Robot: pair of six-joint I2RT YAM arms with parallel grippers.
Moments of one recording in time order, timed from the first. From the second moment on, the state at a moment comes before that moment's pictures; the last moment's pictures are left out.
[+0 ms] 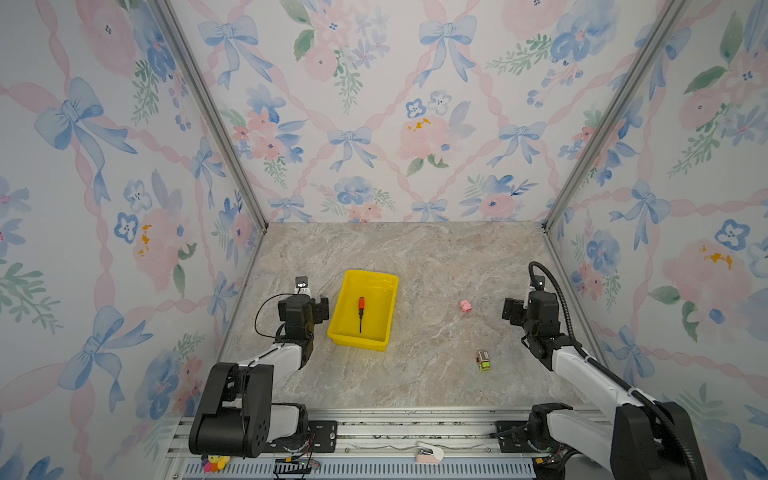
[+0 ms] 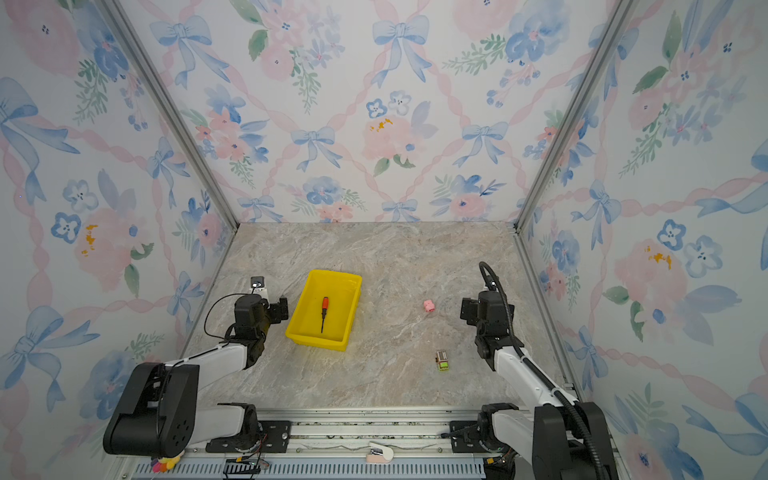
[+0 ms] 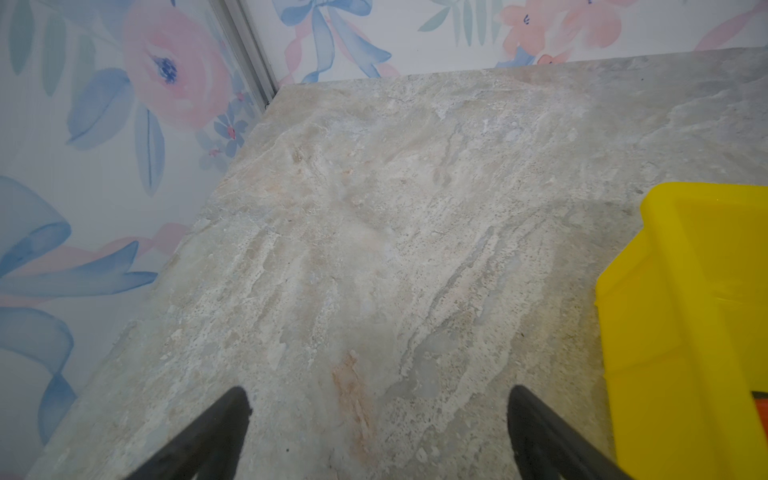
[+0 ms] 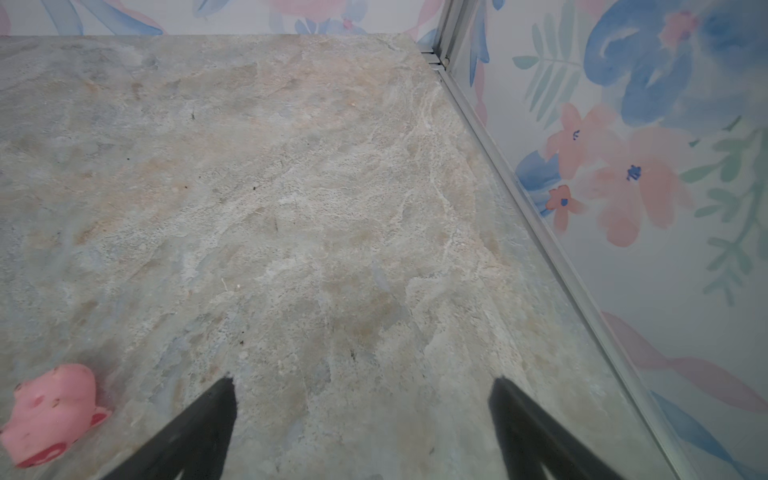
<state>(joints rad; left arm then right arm) -0.06 1.33 0.35 0.53 -0.27 0.03 0.08 1.14 0.44 0.13 0.32 0.07</state>
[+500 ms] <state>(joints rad) -0.05 1.54 0.25 1.00 -0.15 0.03 0.07 1.40 0.44 0.53 0.35 0.07</state>
